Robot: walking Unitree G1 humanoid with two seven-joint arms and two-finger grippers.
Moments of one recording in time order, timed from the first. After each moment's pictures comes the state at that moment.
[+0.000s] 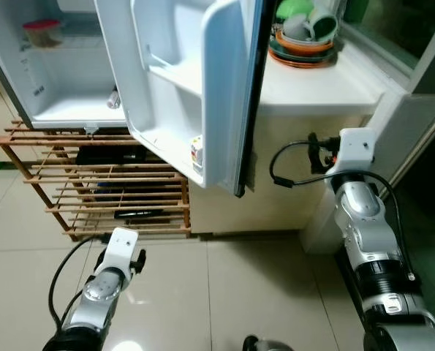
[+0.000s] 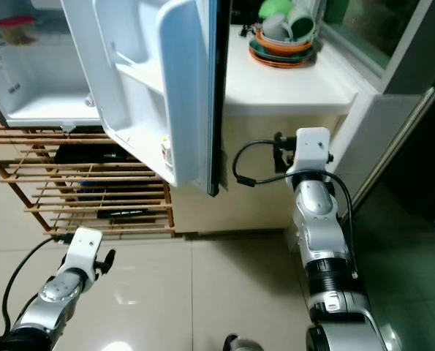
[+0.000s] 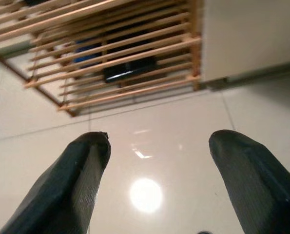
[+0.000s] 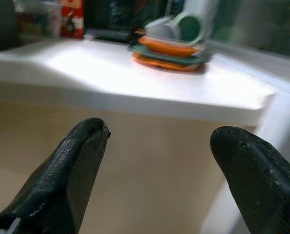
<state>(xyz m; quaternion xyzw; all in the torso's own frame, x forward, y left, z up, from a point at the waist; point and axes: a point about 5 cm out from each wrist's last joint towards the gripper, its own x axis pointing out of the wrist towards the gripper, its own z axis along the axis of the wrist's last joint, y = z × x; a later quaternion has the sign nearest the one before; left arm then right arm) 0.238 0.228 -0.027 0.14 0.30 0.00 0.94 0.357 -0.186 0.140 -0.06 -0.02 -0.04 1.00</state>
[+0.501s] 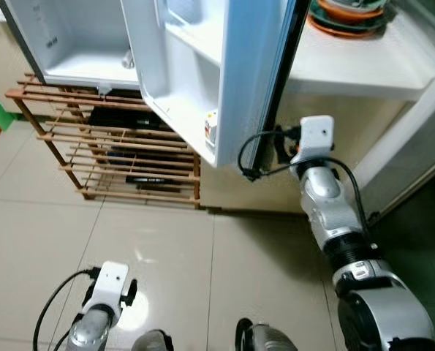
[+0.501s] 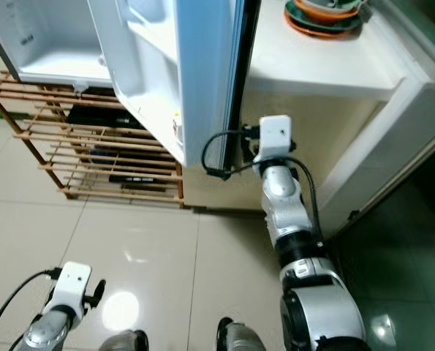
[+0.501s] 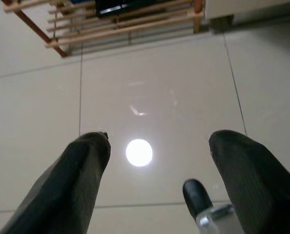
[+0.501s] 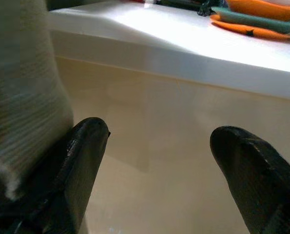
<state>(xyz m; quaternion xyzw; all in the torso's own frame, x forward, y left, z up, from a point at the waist) 0.186 0.230 -0.048 0.14 0.31 0.00 0.94 0.377 -0.134 0.148 -0.04 -0.03 0.02 1.00</state>
